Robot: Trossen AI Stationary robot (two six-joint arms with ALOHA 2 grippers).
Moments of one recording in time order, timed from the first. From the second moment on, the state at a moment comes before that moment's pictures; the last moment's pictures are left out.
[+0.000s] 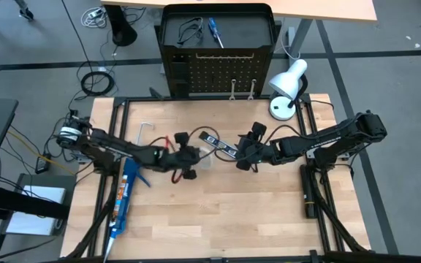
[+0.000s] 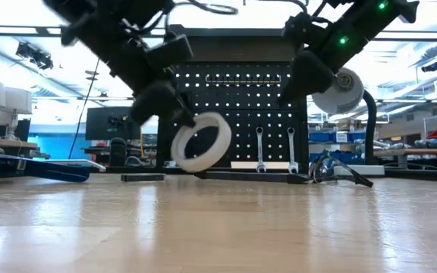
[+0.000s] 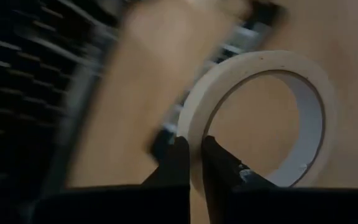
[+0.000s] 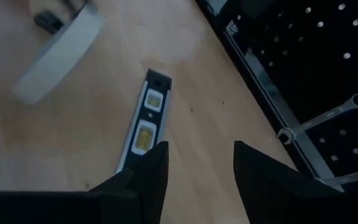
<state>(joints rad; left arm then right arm) -0.13 1.54 0.80 0.00 -0.65 0.16 0.13 1.39 0.82 -0.24 0.71 0.10</state>
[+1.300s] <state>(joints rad) -0.01 1.70 0.96 -0.12 -0.28 0.24 0.17 1.38 1.10 -0.25 0.77 0.23</state>
